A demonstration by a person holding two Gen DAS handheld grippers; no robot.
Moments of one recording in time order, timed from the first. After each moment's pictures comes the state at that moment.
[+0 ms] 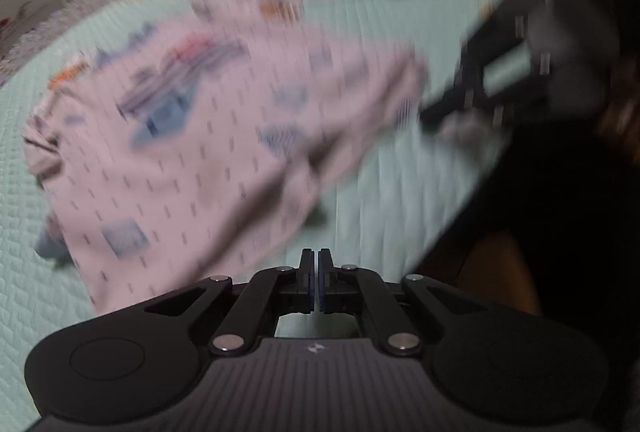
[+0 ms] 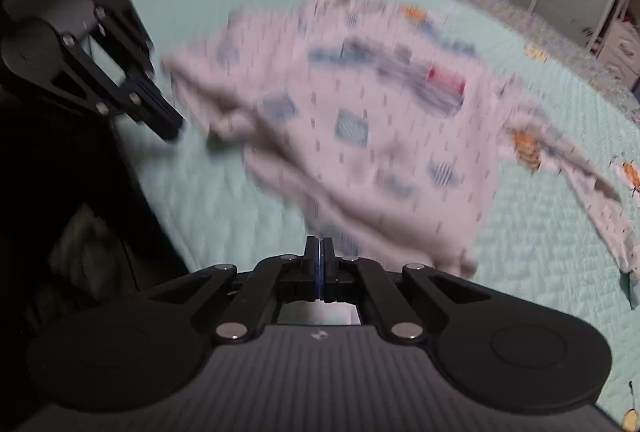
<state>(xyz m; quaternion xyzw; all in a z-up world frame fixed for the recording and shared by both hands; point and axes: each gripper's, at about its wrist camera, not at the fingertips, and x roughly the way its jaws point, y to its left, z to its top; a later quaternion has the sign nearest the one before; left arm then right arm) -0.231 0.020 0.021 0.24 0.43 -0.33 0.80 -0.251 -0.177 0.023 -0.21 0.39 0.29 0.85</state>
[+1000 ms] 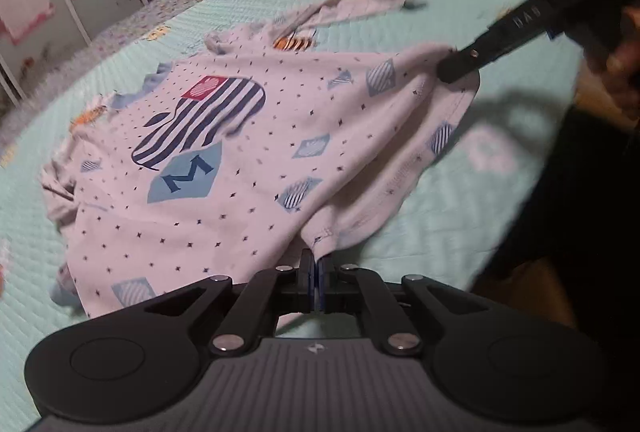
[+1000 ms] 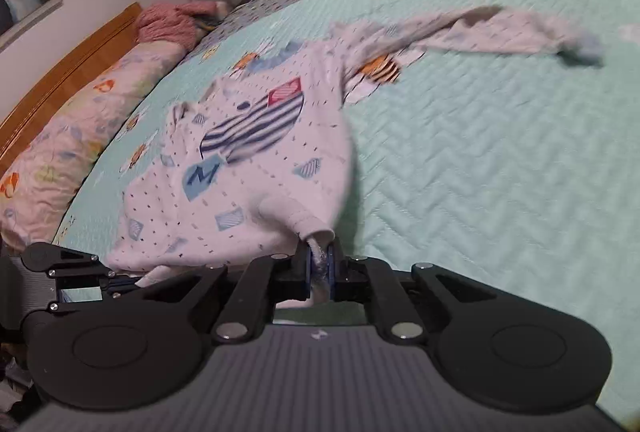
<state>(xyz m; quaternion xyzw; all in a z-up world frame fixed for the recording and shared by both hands) -0.223 0.005 0.032 0.24 0.36 -0.33 0.84 -0.231 -0.288 0.033 0.18 0.39 0.14 0.89</state>
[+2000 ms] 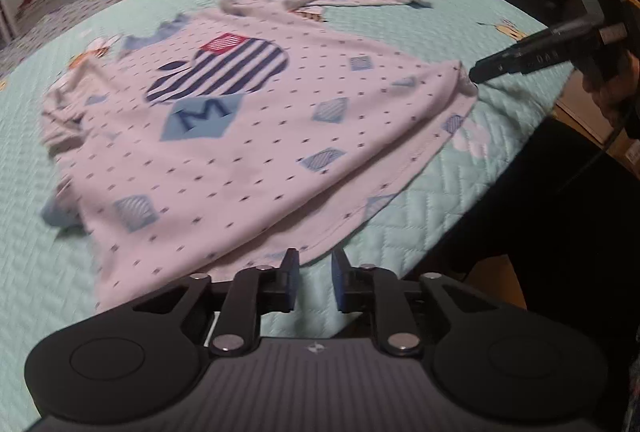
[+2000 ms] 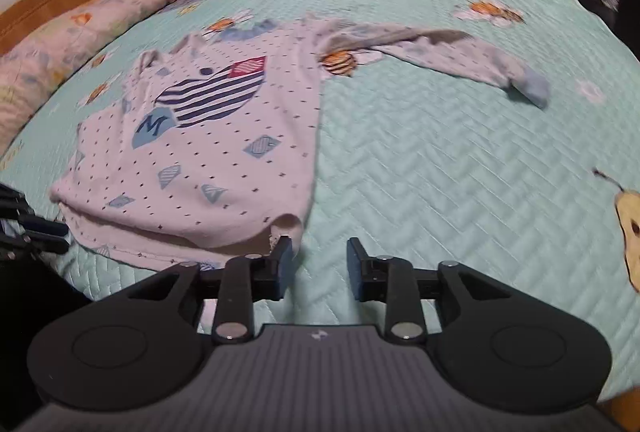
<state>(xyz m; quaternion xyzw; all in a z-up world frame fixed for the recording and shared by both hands) -0.228 0.047 0.036 0.16 0.42 -0.31 0.84 -0.244 -0.287 0.028 0.04 0.41 0.11 0.91</state>
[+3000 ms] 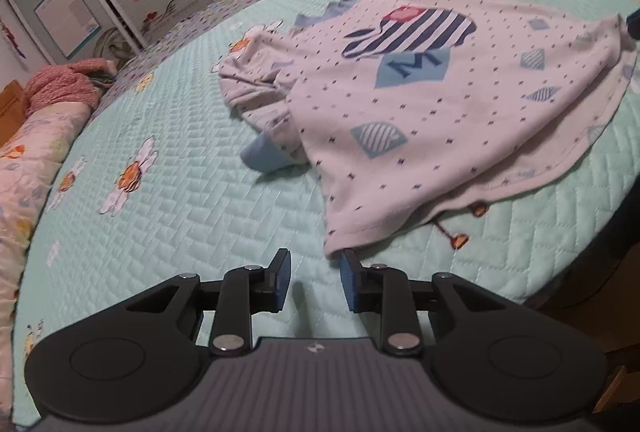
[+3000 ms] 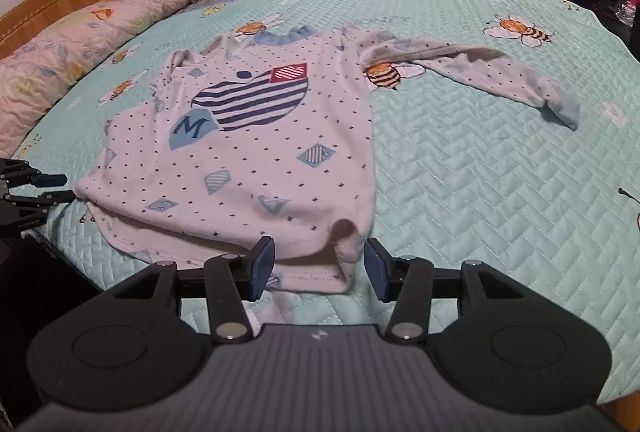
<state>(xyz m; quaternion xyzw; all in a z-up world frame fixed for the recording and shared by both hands) -0.214 0.129 0.019 0.26 0.36 -0.12 0.89 -0.253 -0.255 0.041 0.05 0.40 0.12 0.91</state>
